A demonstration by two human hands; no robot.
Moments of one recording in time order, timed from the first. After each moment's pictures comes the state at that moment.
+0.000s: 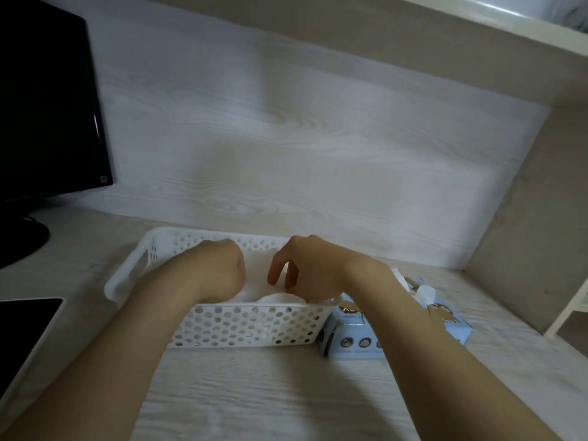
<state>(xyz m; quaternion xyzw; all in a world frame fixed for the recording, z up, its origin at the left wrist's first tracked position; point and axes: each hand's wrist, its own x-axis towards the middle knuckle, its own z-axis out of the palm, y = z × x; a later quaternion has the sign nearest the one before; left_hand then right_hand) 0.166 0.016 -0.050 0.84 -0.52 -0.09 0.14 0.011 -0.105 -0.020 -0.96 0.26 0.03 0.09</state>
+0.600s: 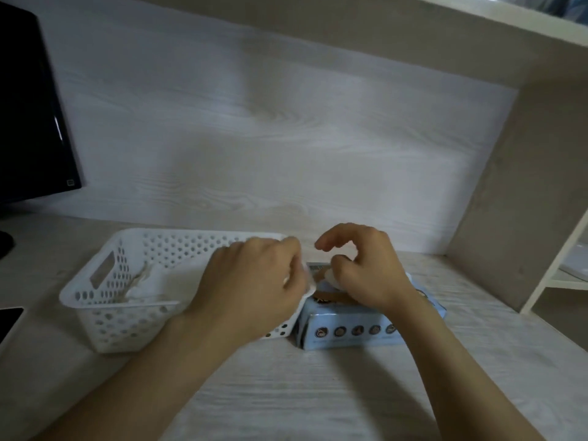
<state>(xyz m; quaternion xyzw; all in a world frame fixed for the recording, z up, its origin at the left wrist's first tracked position) 0.070 0.008 -0.054 0.69 -0.63 0.19 0.31 -0.085 -0.138 -0.051 -0.88 0.30 -0.35 0.16</state>
